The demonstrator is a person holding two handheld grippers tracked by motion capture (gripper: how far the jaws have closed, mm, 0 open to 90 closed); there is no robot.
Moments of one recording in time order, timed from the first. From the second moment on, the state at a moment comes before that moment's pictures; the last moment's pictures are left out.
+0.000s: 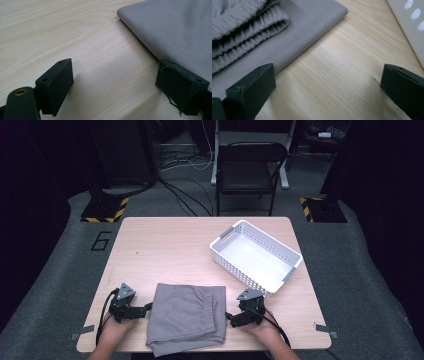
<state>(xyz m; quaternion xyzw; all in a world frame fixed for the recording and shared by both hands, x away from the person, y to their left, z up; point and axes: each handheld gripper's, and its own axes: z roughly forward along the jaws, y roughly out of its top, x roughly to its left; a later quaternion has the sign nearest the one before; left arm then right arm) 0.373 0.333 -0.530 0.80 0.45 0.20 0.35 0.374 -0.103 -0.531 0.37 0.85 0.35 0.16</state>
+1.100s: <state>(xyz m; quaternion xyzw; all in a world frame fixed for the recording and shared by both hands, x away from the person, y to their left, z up) 0.359 0.321 -0.504 0.79 0.46 0.15 0.38 0.369 -0.099 -0.504 0.35 0.86 0.34 0.15</state>
